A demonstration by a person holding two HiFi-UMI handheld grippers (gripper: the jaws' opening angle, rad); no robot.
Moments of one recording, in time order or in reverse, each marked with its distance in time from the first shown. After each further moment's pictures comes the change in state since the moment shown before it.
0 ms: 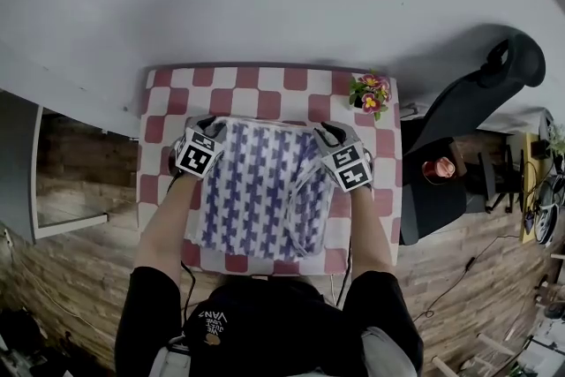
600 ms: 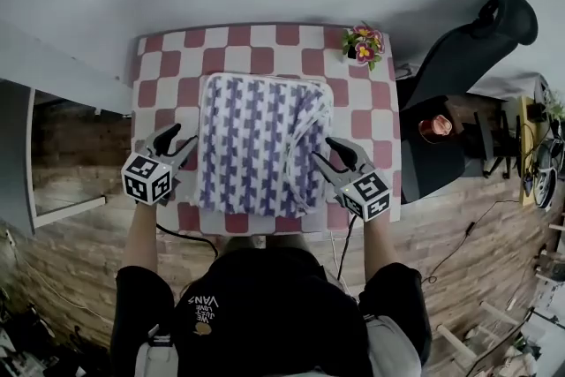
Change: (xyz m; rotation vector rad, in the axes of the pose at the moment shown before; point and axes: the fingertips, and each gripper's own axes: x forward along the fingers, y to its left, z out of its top) left arm -0.142 -0.036 -0.061 -0.280 -0.245 -0.184; right arm -0.135 0.110 -0.033 0.226 -0.178 0.157
